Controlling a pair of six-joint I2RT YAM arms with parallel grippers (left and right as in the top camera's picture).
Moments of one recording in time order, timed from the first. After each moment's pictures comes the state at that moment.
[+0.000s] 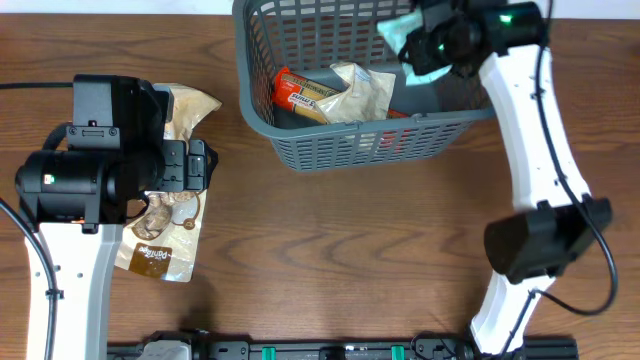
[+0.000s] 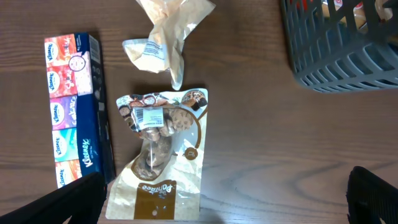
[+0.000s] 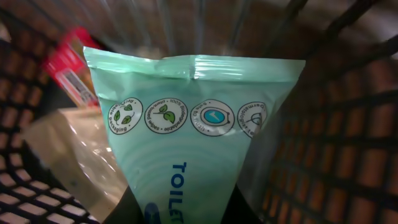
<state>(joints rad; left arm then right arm) -0.05 1.27 1.53 -1.32 -0.03 0.01 0.18 2.05 2.16 -1.14 -0.14 -0.17</state>
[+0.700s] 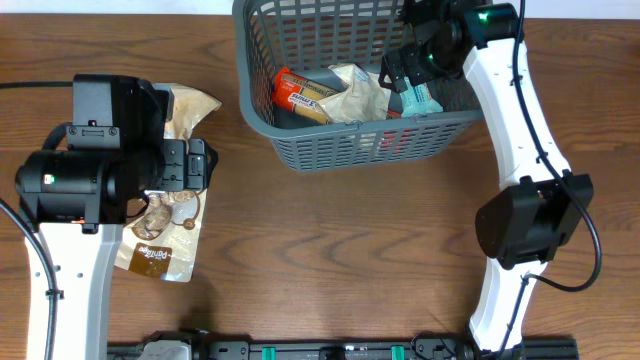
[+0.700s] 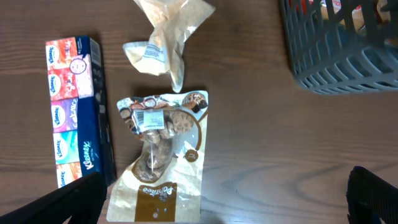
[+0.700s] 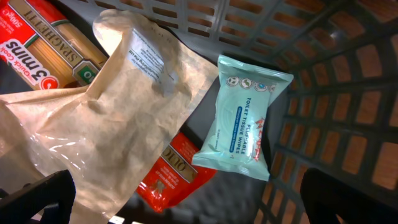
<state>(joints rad) -0.05 1.27 1.53 -1.31 -0.04 0.02 0.18 2.12 2.16 -1.16 -0.09 -0.18</state>
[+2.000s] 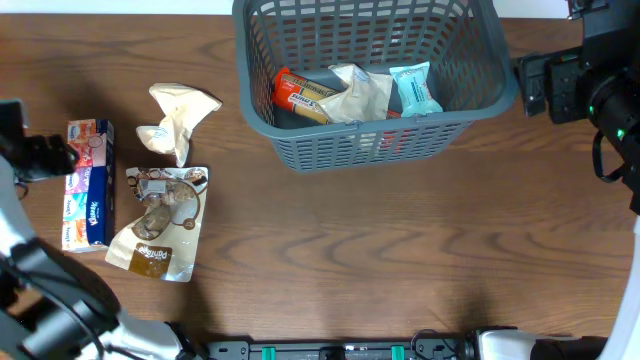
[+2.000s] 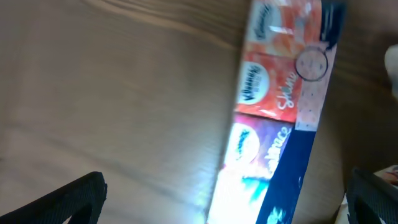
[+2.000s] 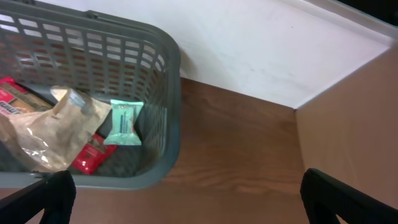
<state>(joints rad) 0.66 1.79 1.48 -0.87 0.02 0.41 0.07 1.48 2.27 -1.37 0.18 -0.25</state>
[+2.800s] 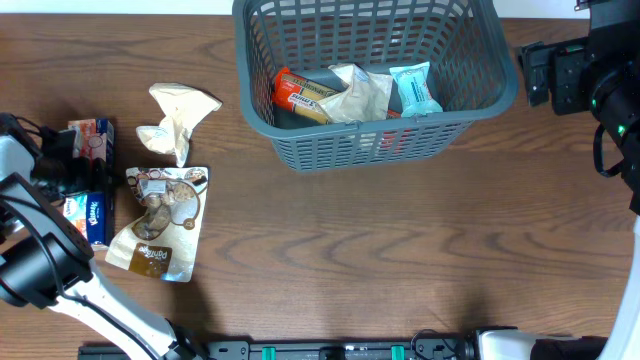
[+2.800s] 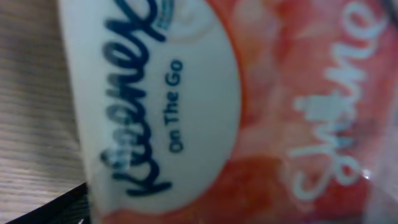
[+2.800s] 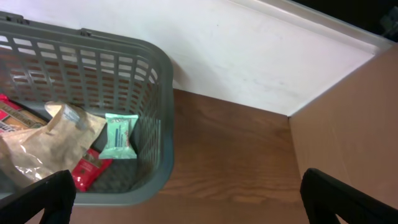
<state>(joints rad) 0.66 2.11 1.48 -0.86 0.18 0.49 0.07 1.48 2.27 -1.32 0.19 -0.24</state>
